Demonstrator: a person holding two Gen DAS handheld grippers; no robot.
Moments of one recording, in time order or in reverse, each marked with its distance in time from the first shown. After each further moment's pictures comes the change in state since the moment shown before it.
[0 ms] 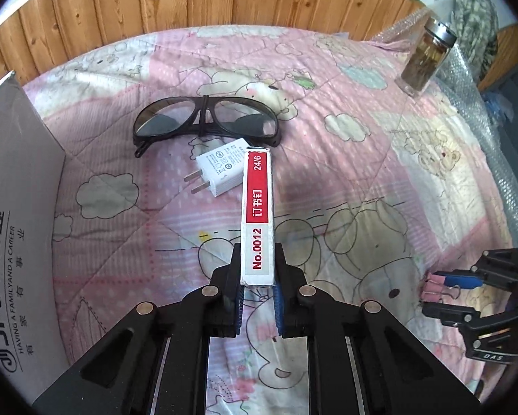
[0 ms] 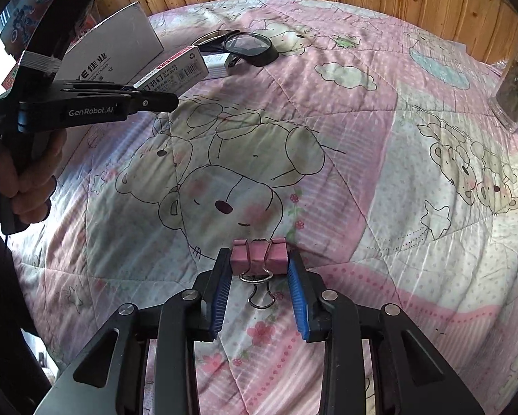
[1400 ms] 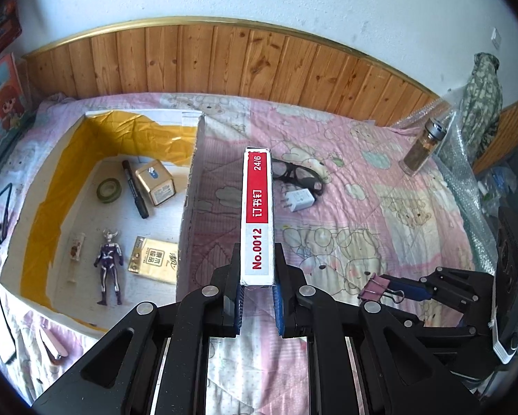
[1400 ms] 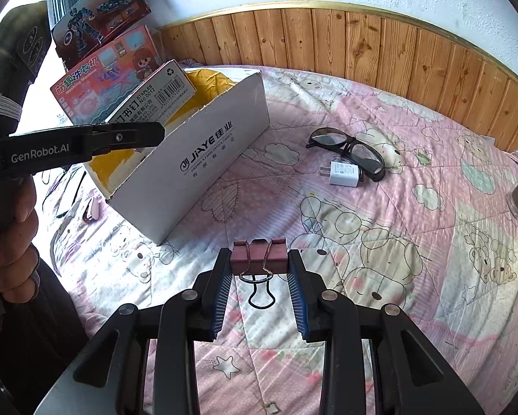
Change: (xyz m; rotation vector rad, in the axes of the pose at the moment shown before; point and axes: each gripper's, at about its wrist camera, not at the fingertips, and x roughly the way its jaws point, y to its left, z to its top) left arm -0.194 0.057 -0.058 -0.193 -0.221 0.088; right arm -0.070 0.163 0.050 -0.134 -0.206 0.048
